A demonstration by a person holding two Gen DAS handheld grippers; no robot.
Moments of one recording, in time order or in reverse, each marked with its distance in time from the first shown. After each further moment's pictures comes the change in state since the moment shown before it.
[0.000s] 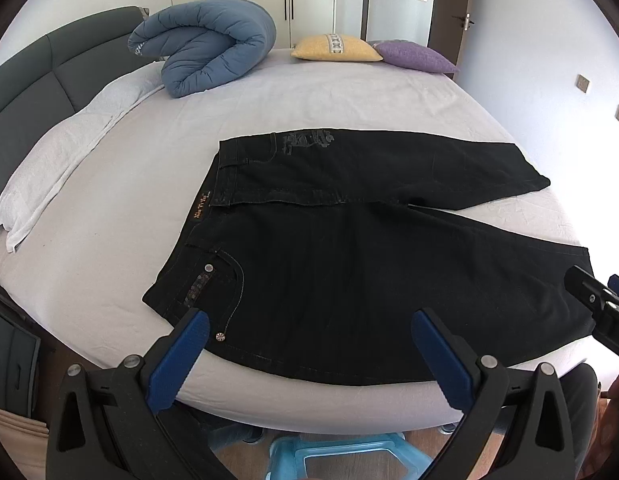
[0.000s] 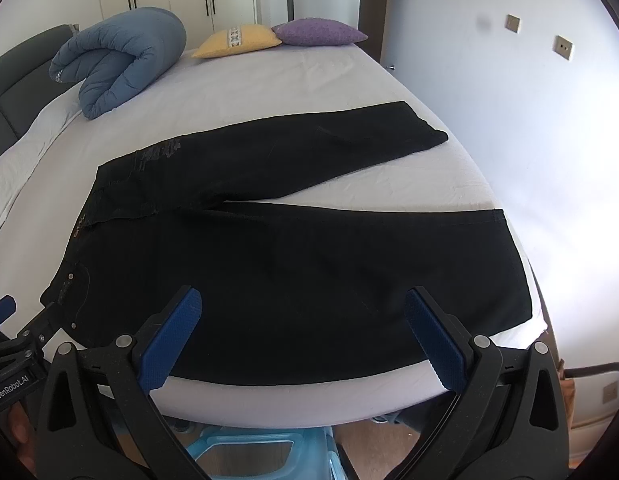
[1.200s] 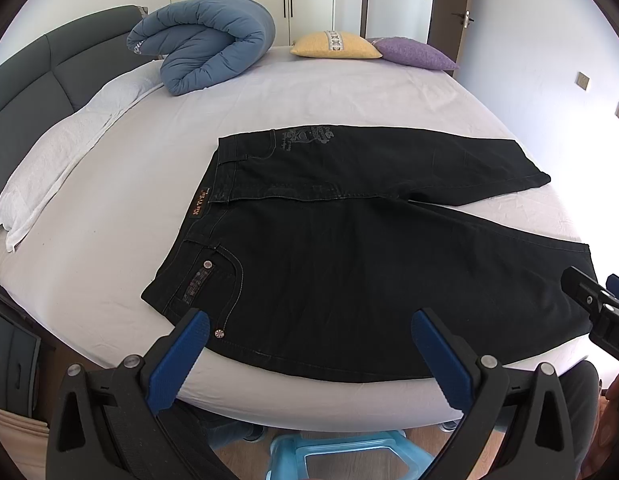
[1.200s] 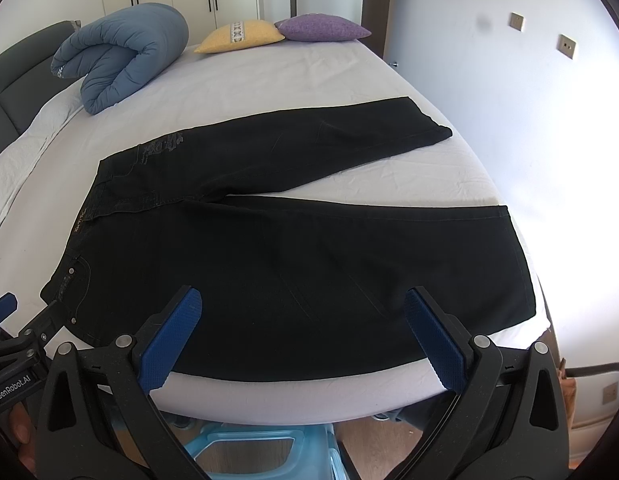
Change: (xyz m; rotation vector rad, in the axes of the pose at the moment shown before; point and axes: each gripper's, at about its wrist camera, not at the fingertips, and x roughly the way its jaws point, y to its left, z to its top) left arm 0.002 -0.002 -0.006 0.004 0.010 0.003; right arm 0.004 0.003 -0.007 -0.003 0.015 0.005
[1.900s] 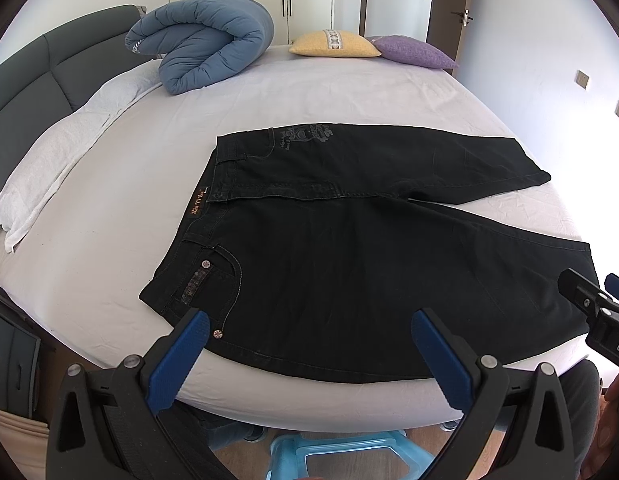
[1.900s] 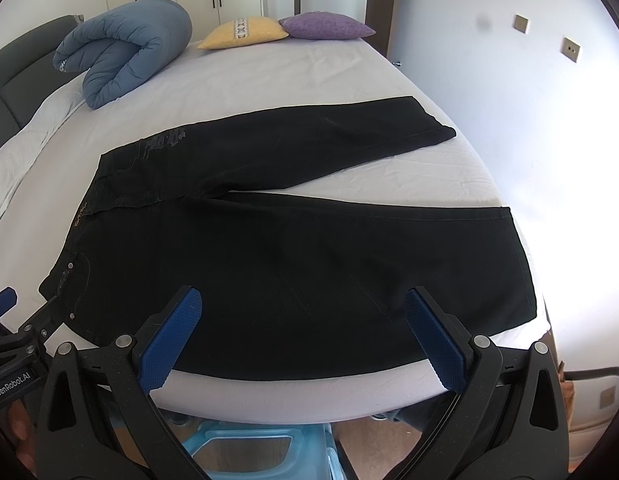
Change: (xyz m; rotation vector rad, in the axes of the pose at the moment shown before) left arm 0.001 0.000 0.001 0.001 0.008 -0.004; right arm 0.006 0.003 0.005 -0.017 0.018 0.003
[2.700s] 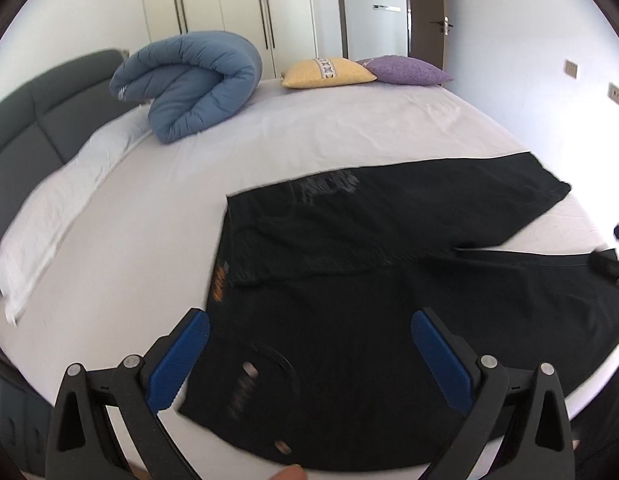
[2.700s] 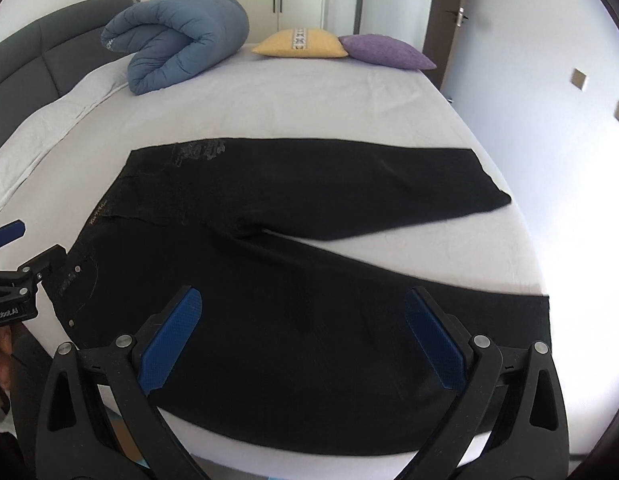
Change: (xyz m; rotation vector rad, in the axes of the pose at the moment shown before) left arm 0.053 0.048 0.078 0.144 -0.122 0.032; right arm 0.053 0.038 0.081 -0.212 -0.081 0.153
